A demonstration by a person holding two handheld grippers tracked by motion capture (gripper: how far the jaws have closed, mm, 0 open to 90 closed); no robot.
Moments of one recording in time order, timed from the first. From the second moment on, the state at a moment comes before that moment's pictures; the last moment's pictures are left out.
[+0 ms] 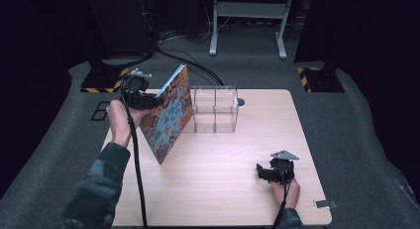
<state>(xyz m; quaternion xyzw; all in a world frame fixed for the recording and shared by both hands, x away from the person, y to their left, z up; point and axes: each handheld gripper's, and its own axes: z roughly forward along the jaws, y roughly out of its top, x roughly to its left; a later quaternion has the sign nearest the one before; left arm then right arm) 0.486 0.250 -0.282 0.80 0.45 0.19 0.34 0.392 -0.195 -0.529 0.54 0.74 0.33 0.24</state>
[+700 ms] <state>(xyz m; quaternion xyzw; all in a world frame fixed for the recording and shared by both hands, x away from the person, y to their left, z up) 0.515 0.239 -0.281 0.80 0.49 0.17 0.31 0.392 -0.195 -0.529 0.54 0.73 0.34 0.24</state>
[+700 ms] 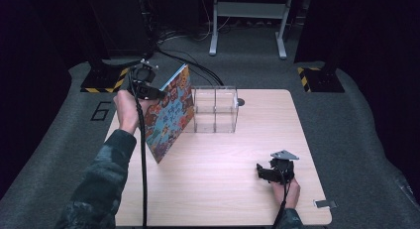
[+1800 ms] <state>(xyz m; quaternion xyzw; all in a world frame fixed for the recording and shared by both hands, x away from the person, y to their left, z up) 0.546 0.237 -0.280 0.75 0.55 0.15 0.33 0.392 -0.195 -0.529 0.54 0.73 0.34 0.24</state>
